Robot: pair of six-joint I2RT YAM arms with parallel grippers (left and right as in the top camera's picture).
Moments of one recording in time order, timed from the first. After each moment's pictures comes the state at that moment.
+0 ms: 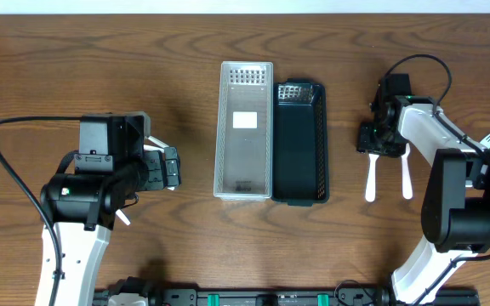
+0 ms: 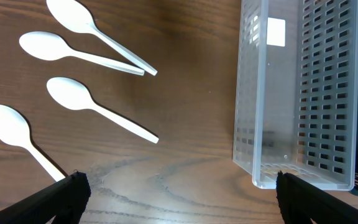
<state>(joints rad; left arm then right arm) -0.07 1.07 1.08 -1.05 0.12 -0.17 -0.01 1.94 1.20 -0.73 0.02 0.18</state>
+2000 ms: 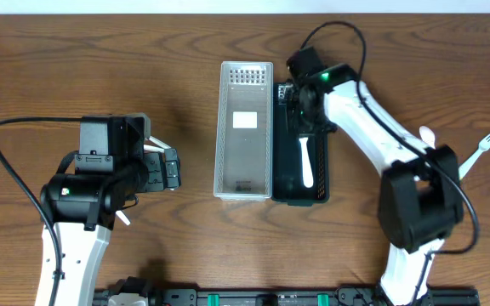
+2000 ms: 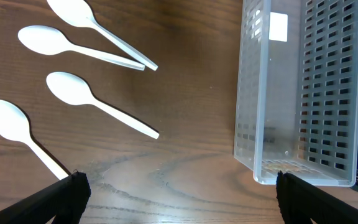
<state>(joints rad) -0.07 1.07 1.08 -1.07 0.12 -0.17 0.41 2.03 1.59 -1.02 -0.03 0.36</state>
